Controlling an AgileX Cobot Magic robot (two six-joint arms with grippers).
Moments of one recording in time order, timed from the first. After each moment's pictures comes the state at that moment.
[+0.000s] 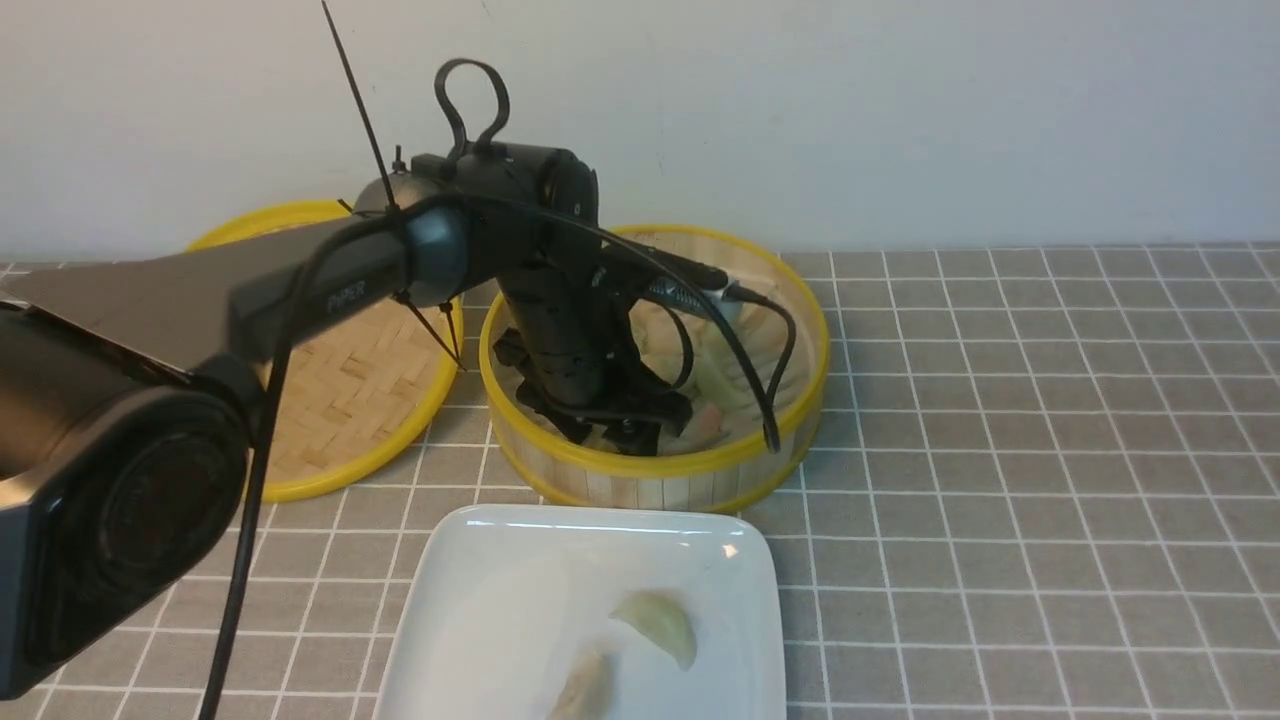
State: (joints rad) right arm 0.08 0.82 -1.00 0.35 1.23 -0.04; left arm -0.46 2.22 -1.80 -0.15 1.00 0.15
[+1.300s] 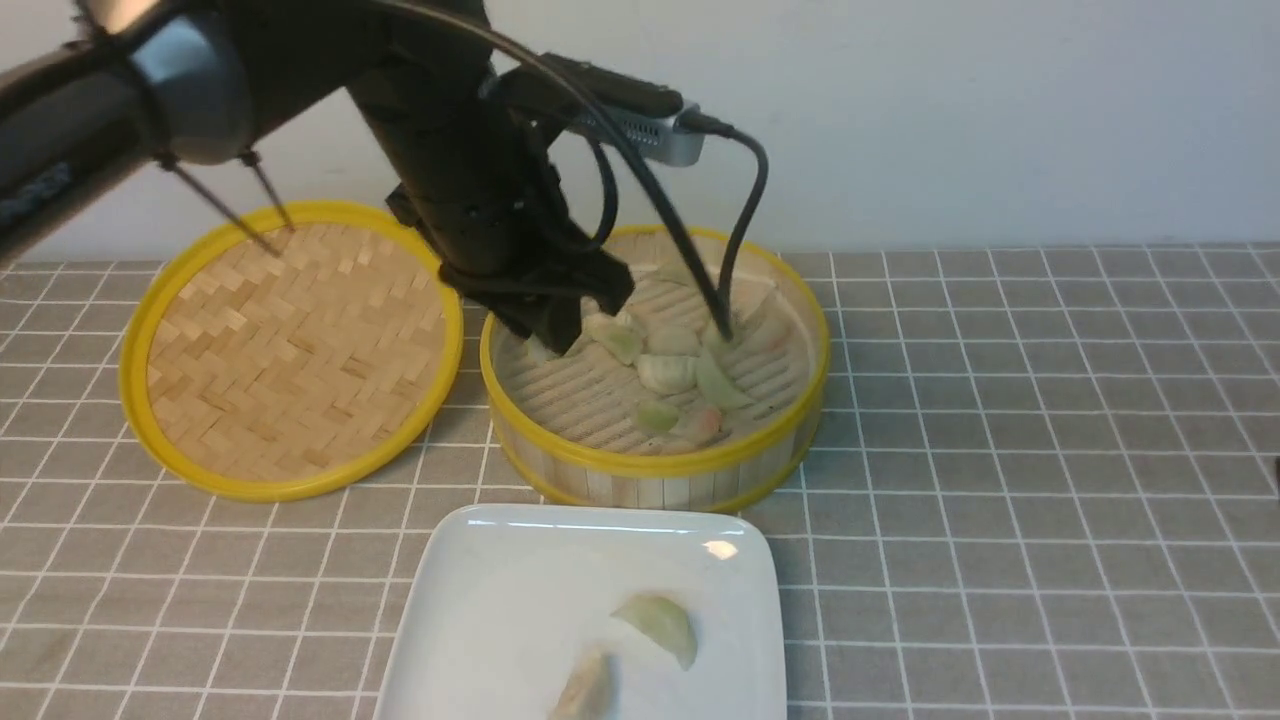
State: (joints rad) right arm 0.08 0.82 -1.00 0.37 1.24 -0.04; left arm -0.44 1.84 -1.72 -0.12 1.23 0.15
